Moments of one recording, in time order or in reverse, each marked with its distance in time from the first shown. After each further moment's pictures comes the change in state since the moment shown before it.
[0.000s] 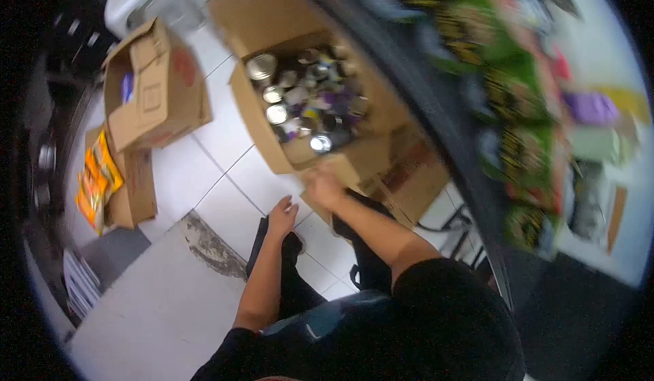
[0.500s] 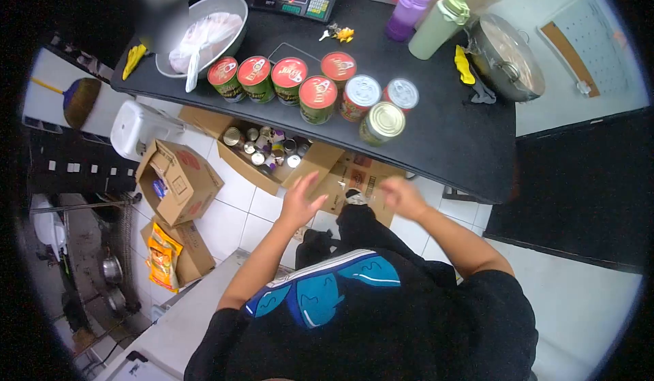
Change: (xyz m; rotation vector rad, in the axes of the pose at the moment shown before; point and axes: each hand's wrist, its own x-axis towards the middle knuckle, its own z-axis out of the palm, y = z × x) left_hand -0.221 0.369 -0.058 0.176 -0.313 0.994; right_hand -0.378 -0.074 -0.348 0.207 0.476 0.165
